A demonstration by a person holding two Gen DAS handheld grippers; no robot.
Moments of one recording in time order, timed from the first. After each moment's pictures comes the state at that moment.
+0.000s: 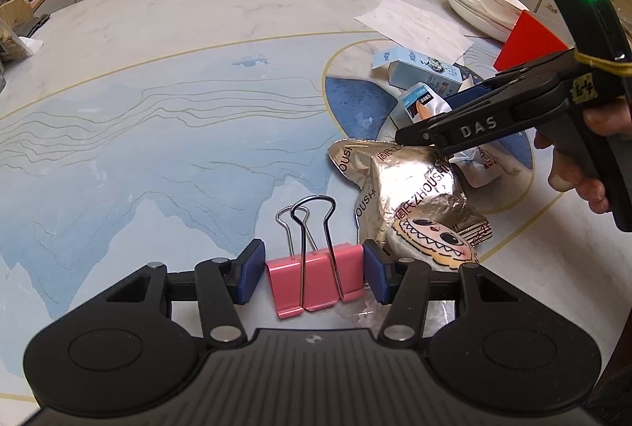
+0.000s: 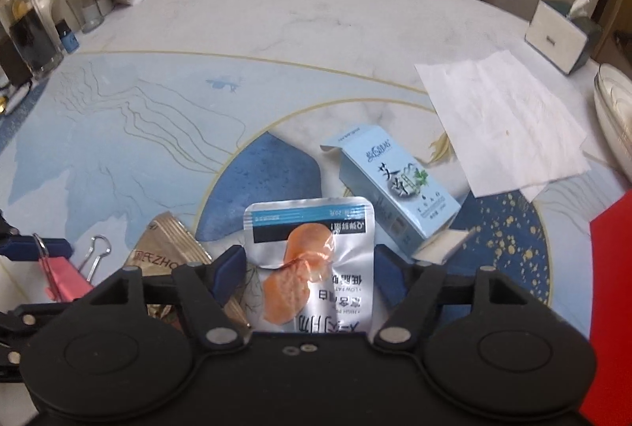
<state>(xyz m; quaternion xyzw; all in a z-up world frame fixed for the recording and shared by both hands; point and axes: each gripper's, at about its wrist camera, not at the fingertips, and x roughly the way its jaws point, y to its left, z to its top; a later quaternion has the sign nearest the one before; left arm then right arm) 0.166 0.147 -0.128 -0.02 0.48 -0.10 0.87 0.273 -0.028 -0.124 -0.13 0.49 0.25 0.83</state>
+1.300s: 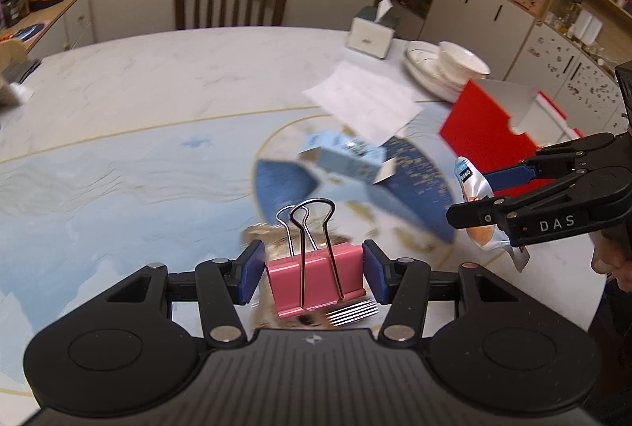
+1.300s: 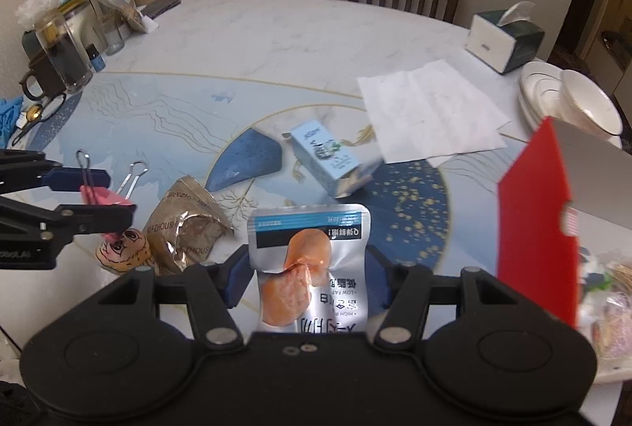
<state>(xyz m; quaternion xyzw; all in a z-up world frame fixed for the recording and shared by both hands) 0.165 0.087 -0.057 -0.05 0.42 -0.11 0.90 0.217 -0.126 -0.042 -0.10 0.47 0.25 0.84</state>
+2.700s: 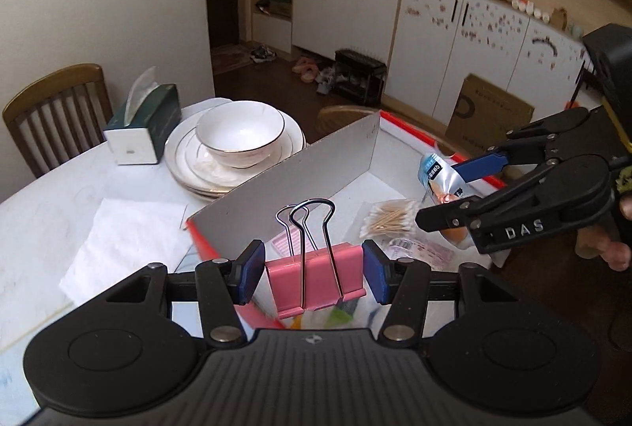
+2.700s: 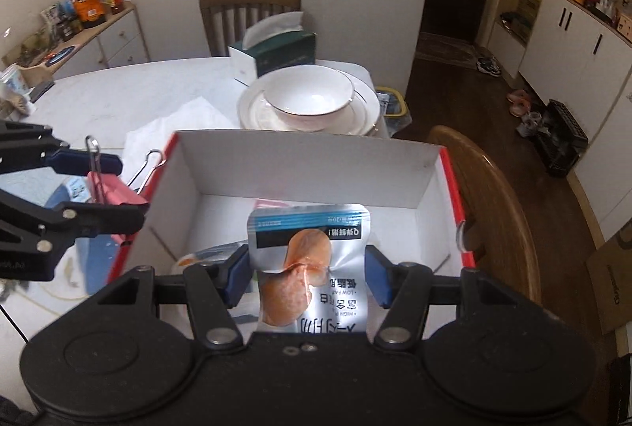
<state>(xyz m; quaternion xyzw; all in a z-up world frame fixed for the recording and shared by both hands) 0.294 -0.221 -0.010 0.09 0.37 -0.27 0.88 0.282 -0.399 -0.013 -0.06 0.43 0.14 0.89</state>
